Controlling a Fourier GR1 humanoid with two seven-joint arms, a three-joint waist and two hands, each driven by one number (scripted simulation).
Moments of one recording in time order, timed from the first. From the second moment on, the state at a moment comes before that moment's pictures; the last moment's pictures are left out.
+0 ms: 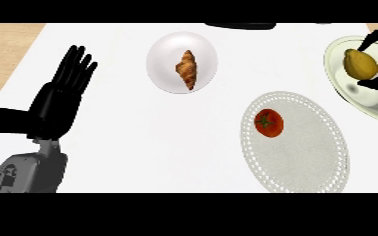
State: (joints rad) left arm -0.21 0.23 0.04 -1.58 0.34 -0.04 0.05; right arm -0.91 -0.78 0.13 -0.29 0.47 0.07 -0.50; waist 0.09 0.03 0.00
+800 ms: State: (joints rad) left arm -0.20 0.23 0.05 -1.57 0.34 -0.05 0.04; right arm -1.02 -0.78 -0.13 -0.09 0.21 0.36 -0.65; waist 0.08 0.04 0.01
